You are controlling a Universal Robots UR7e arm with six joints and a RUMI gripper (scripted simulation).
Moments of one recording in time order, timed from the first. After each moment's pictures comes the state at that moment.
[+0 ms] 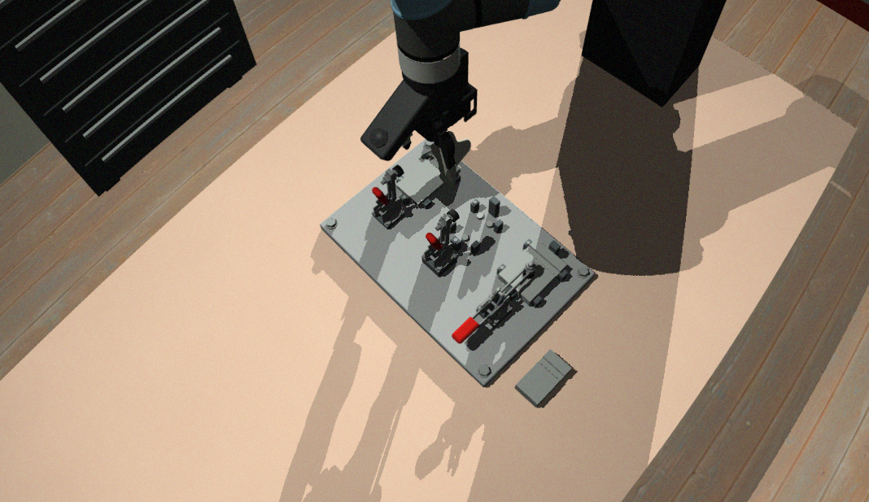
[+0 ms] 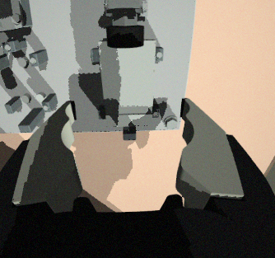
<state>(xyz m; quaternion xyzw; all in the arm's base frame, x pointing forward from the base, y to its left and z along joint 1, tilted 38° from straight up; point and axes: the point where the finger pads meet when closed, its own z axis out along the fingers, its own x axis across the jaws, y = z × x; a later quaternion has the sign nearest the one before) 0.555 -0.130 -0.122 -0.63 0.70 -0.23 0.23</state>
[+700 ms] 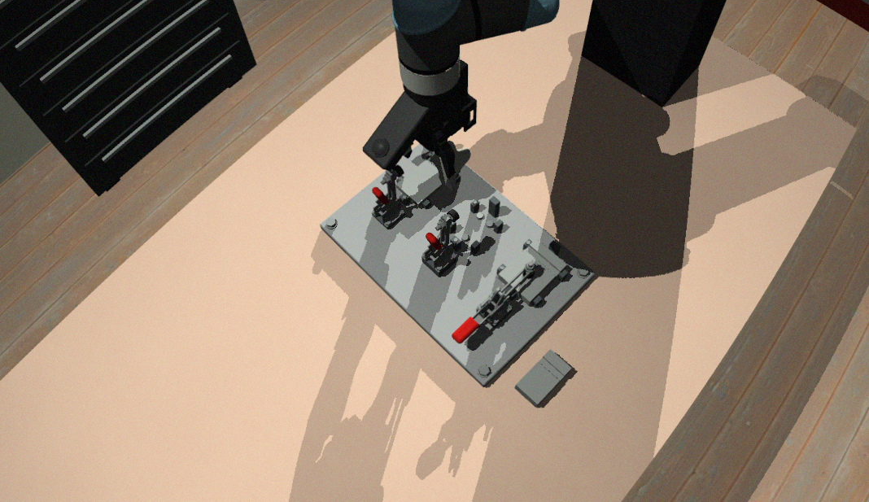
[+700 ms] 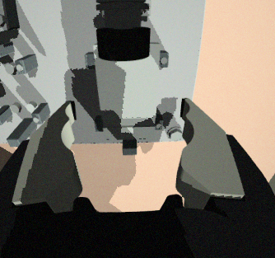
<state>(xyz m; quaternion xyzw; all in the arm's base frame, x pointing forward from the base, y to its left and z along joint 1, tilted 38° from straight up) 0.569 -0.131 -0.140 -0.63 0.70 -0.23 0.23</state>
